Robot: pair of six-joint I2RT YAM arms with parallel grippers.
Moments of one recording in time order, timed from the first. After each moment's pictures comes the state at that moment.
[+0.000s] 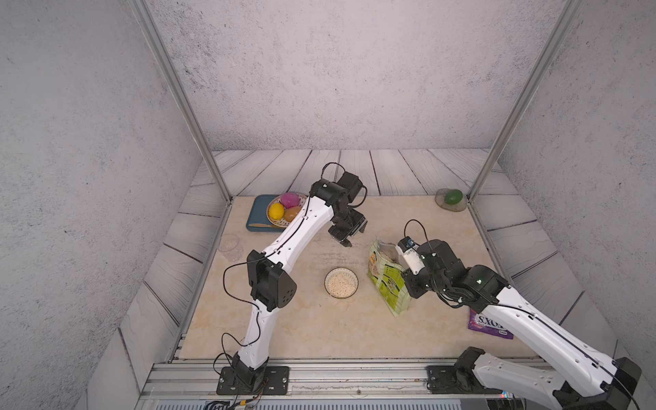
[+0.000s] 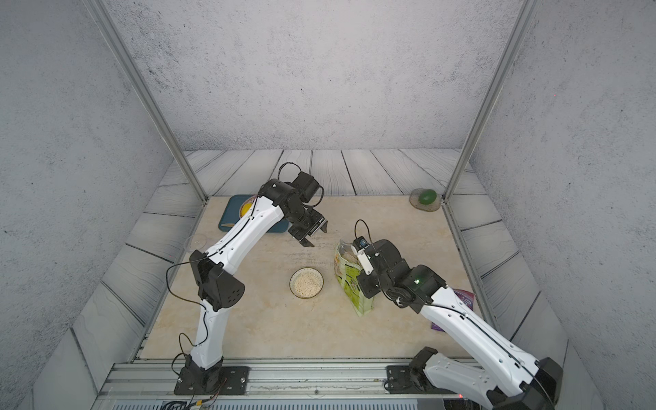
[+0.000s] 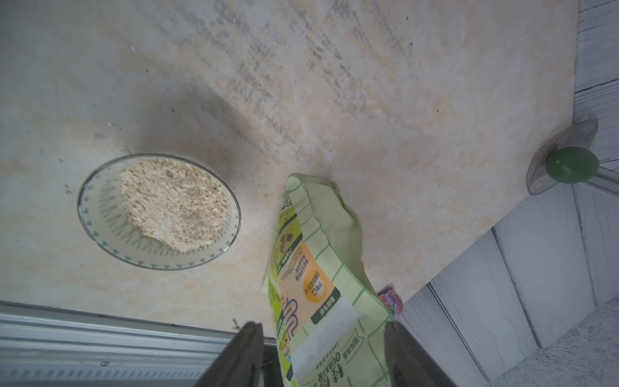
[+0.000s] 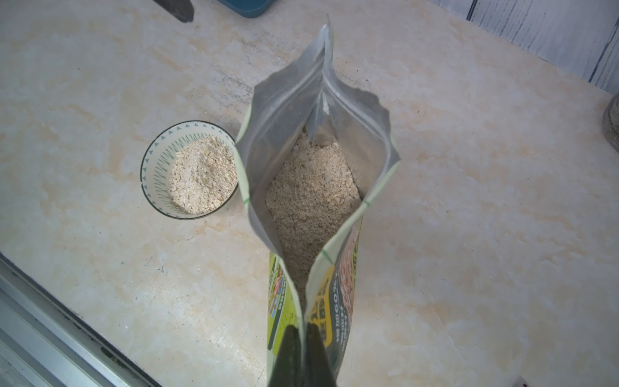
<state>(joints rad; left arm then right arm) -0.66 2.16 2.37 -1.43 0.25 -1.44 0.70 1.02 1.02 -0.87 0.08 0.05</state>
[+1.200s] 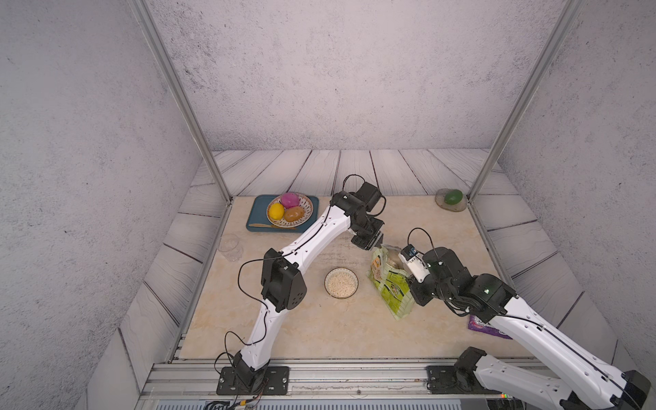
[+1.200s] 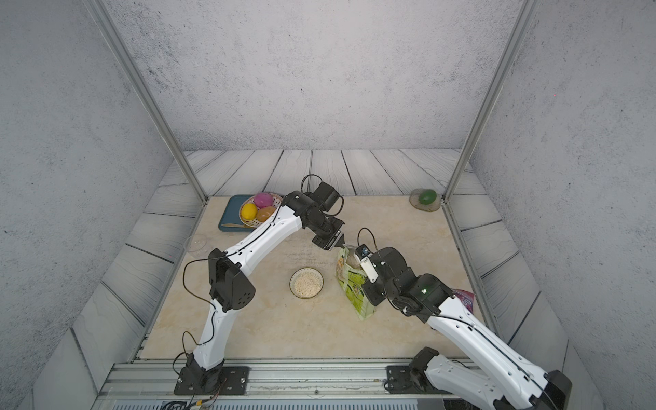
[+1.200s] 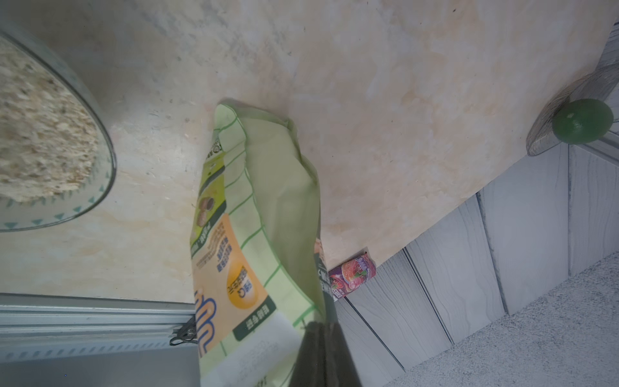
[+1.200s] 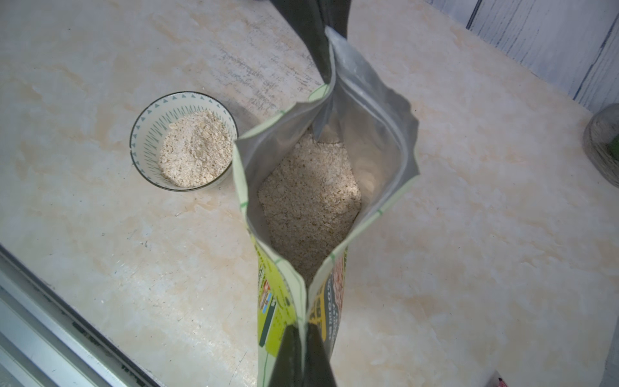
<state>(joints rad) -0.74 2.22 2.32 -1.22 0.38 -1.61 0.70 0.93 0.95 -0.88 0.12 -0.01</state>
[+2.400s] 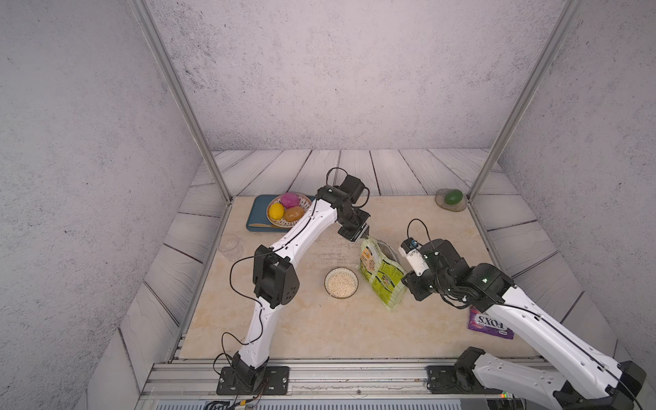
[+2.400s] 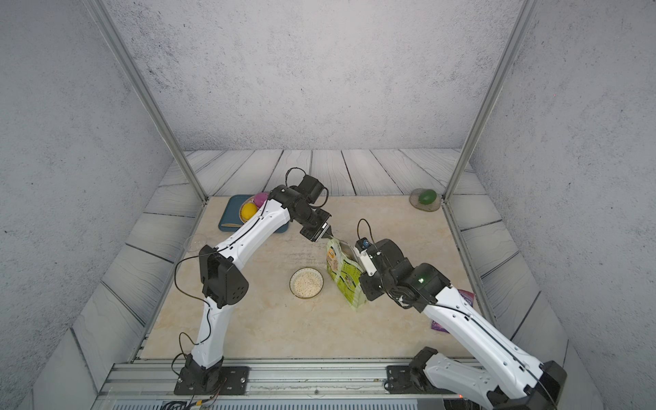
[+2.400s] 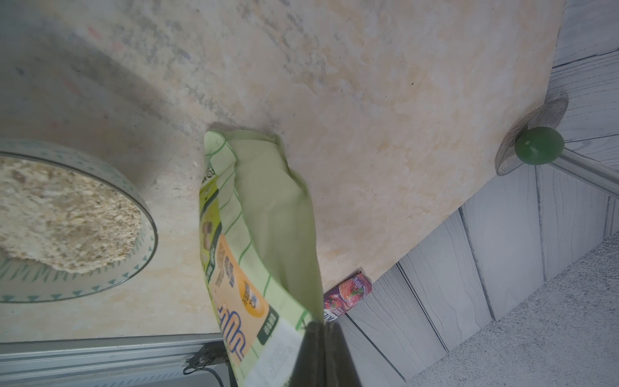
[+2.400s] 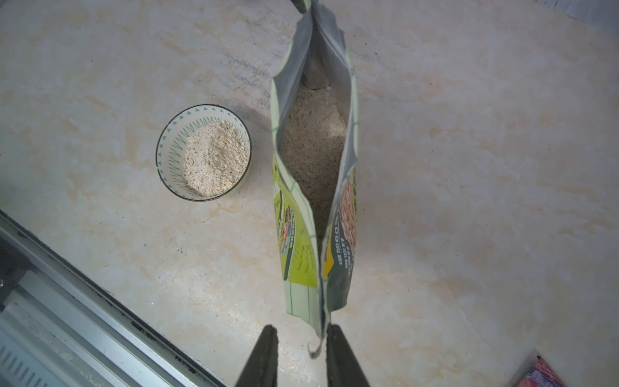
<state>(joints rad) -0.64 2.20 2.28 -1.21 0.38 -1.47 0.68 1.05 1.09 -0.99 0.03 0.11</state>
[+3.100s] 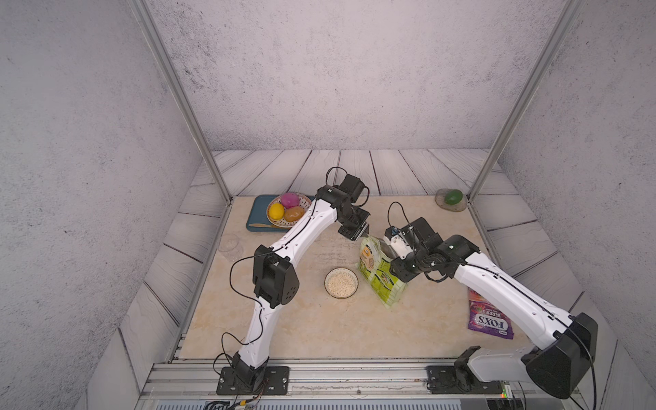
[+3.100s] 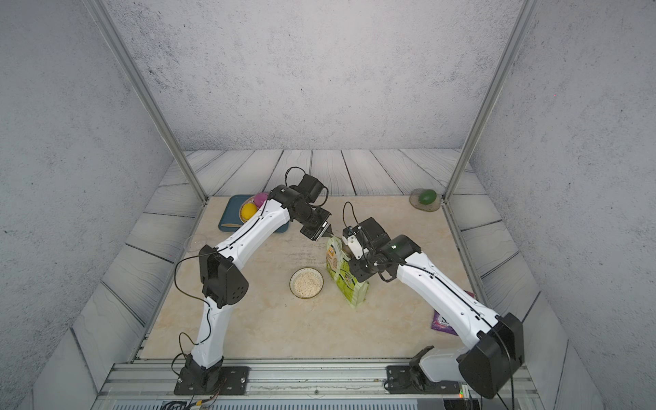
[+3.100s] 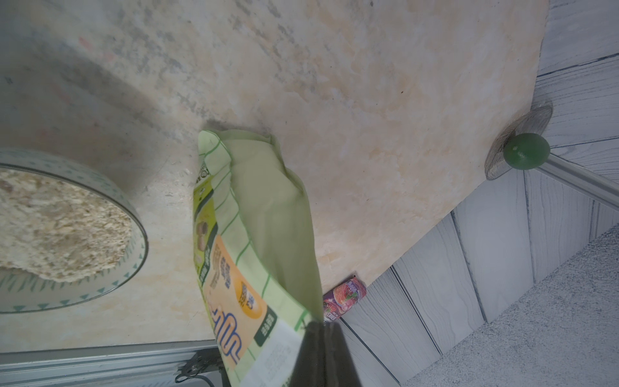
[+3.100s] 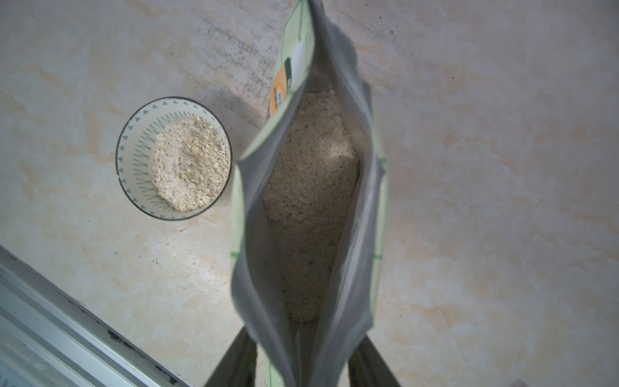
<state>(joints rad) -0.64 2.20 2.28 -1.19 0.37 -1.48 0.62 1.34 1.26 -1.00 -0.03 0.00</state>
